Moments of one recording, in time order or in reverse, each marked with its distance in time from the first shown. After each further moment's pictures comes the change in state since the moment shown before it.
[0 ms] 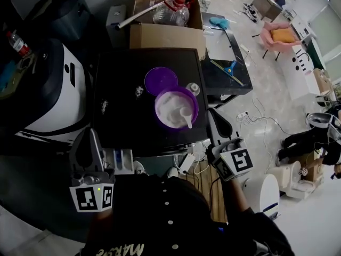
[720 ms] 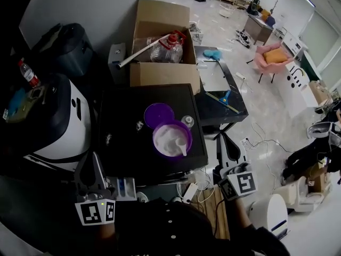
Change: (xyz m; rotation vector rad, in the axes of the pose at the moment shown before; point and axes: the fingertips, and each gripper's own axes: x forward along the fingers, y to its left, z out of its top) left arm 0.006 0.000 0.031 0.061 -0.062 0.033; right arm -0.039 -0.045 0.052 -0.051 -0.133 -0.160
